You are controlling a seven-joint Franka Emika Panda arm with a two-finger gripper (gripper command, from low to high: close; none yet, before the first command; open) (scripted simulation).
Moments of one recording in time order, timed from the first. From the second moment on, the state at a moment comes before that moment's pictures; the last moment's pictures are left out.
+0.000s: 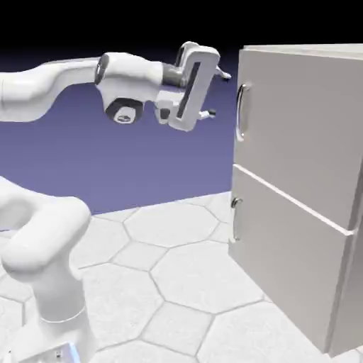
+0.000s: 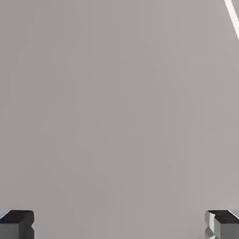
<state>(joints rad) -0.65 -1.11 0.72 -2.57 1.42 2.86 2.00</state>
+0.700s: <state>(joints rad) -1.07 -1.46 1.18 -2.41 2.34 2.75 2.80</state>
